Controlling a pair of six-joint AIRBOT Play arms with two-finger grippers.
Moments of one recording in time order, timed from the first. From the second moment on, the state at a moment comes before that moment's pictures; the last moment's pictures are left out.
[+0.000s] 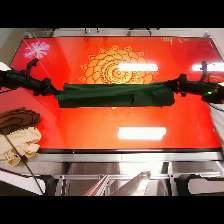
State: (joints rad) left arm 0.27 -1.79 1.58 0.92 -1.44 -1.18; right arm -0.30 -1.60 1.11 -0.29 1.03 0.93
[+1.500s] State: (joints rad) left arm -0.25 -1.82 1.67 0.92 -1.22 -1.30; right arm -0.30 -1.88 1.44 -0.43 1.41 1.01
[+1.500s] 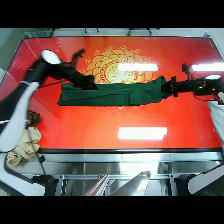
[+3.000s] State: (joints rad) left arm -0.02 -1.64 1.77 0.35 -1.43 -1.21; right arm 0.41 -1.76 1.59 -0.56 0.98 1.14
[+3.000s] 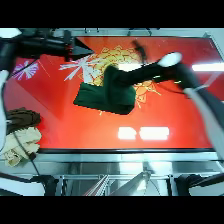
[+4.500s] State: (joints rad) left arm 0.36 -1.12 0.88 0.23 -1.46 -0.91; right arm 0.23 -1.71 1.31 -0.70 1.01 1.41
